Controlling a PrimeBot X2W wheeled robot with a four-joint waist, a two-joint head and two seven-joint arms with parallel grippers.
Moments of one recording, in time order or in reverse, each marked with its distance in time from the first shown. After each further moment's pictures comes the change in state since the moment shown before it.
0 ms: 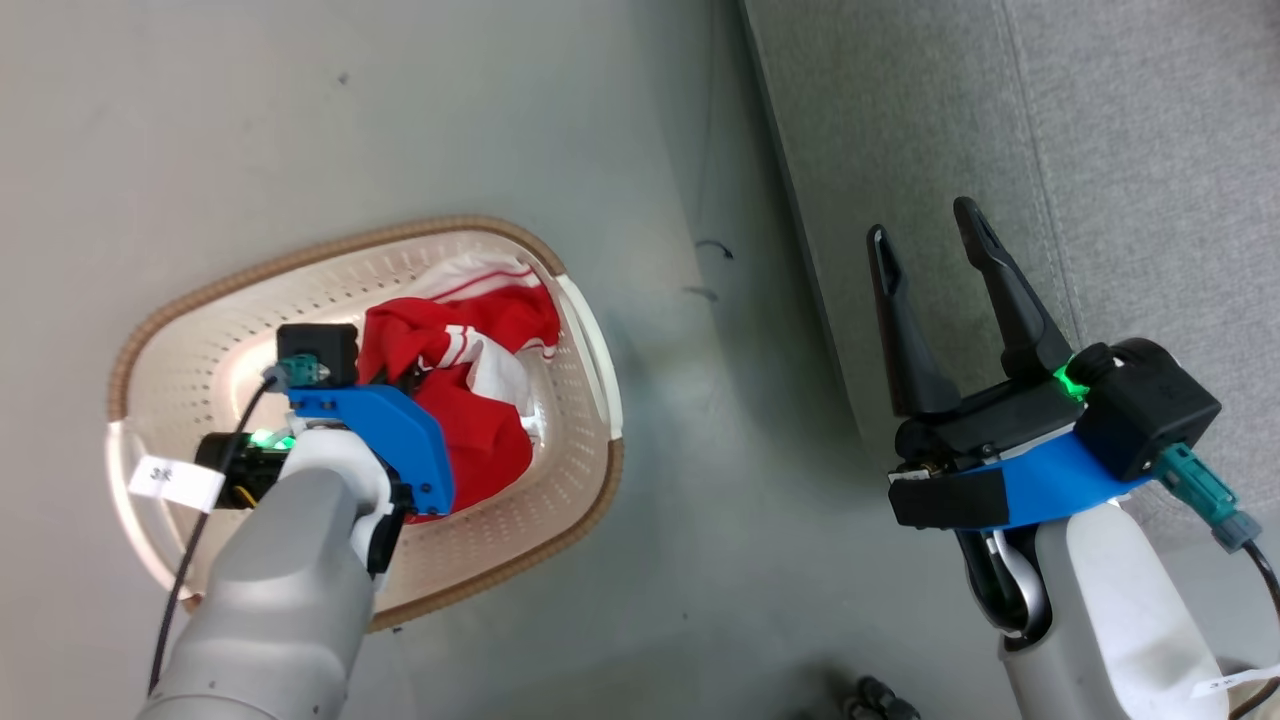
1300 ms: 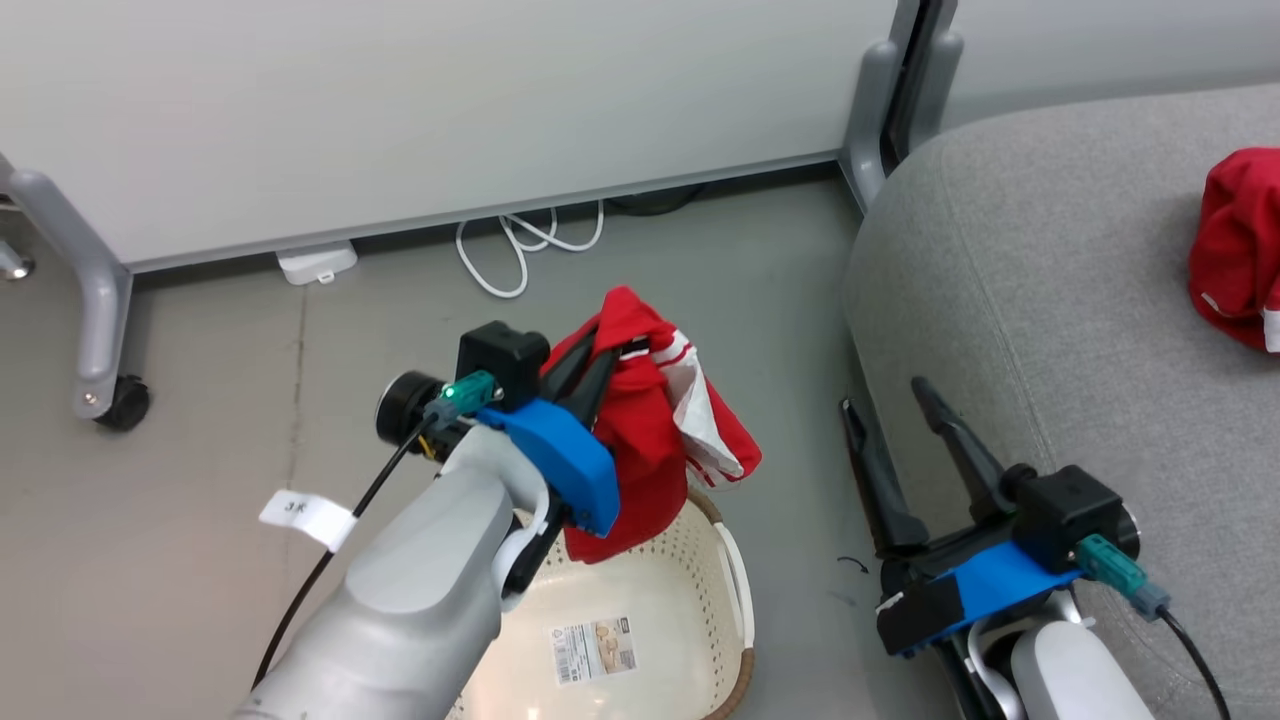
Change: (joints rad) left arm 0.091 -0.026 -0.292 -0.412 -0.097 -0.014 -0.136; right arm 0.173 0.000 0.005 0.107 -0.021 0.000 0.069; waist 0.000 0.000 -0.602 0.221
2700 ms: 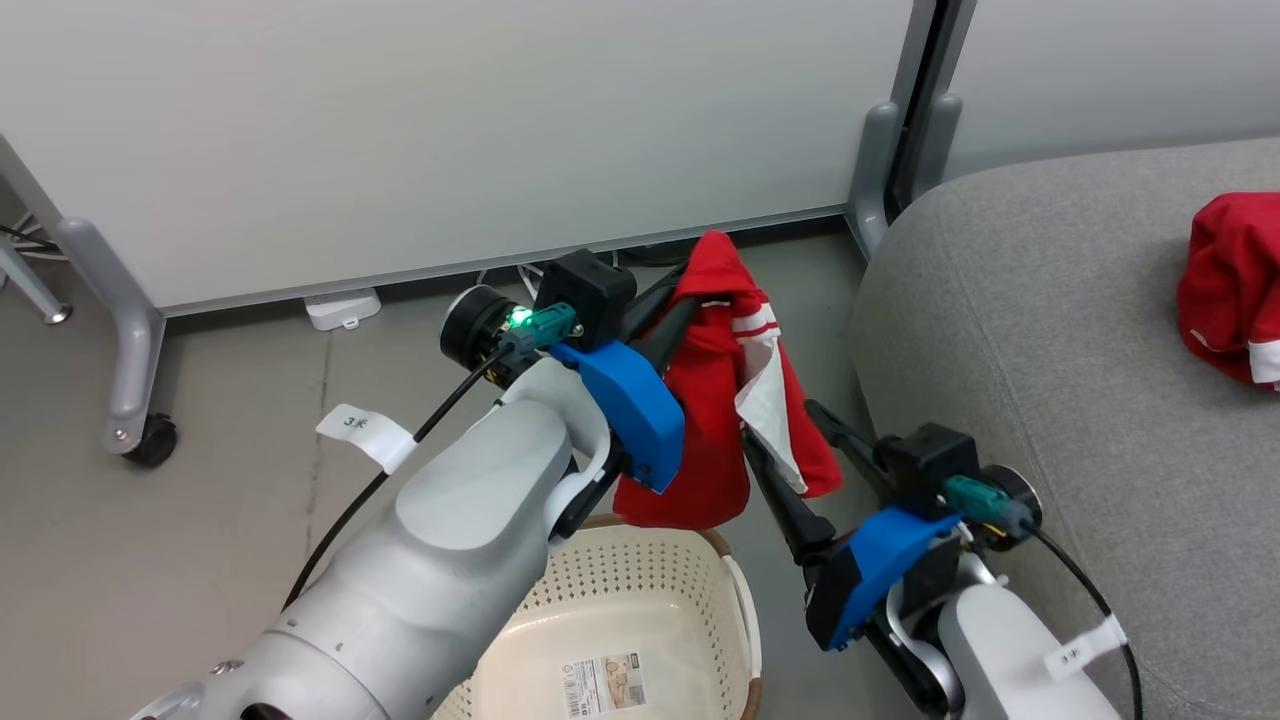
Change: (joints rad) left arm -0.174 -0.032 -0.196 0.007 -0.093 0.000 0.012; right arm -0.115 0.000 0.156 0.147 0.033 0.000 0.169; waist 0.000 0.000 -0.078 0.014
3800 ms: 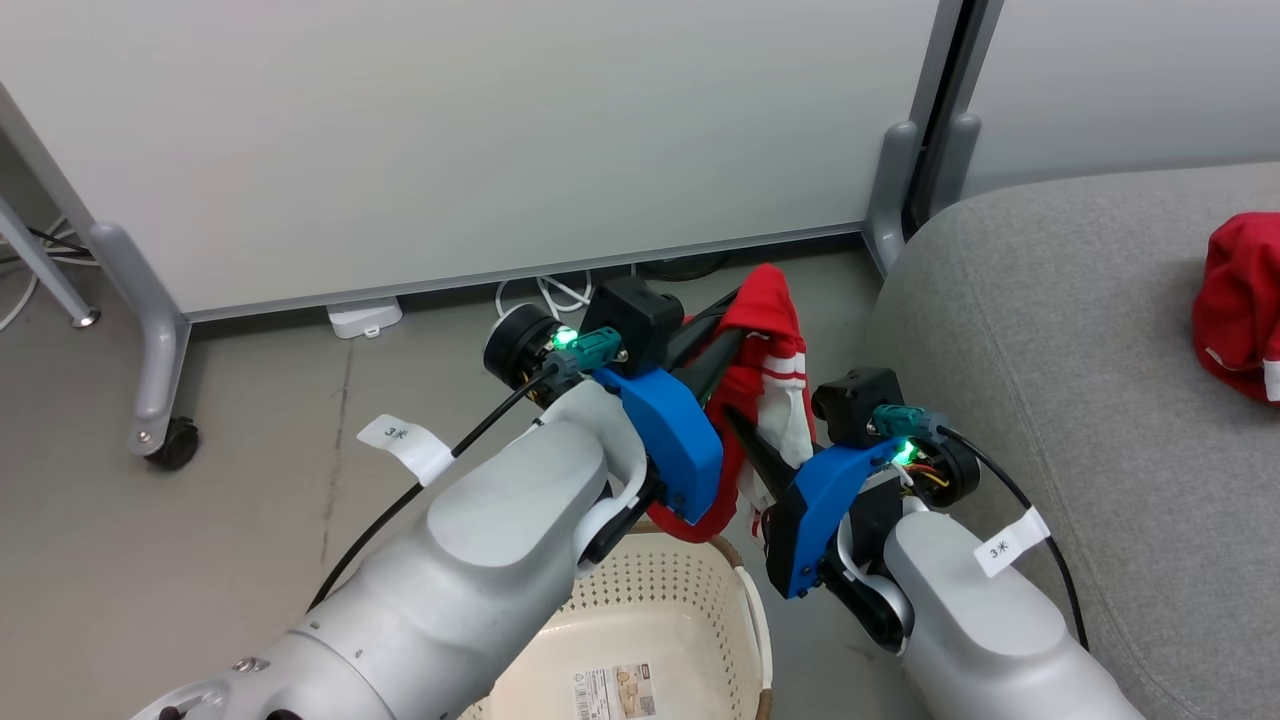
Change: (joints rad) left arm -0.009 0.000 -0.135 -0.059 -0.095 0.024 -0.003; right arm -0.304 0.000 0.228 0.451 0.231 0.000 -0.036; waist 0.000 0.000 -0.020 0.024
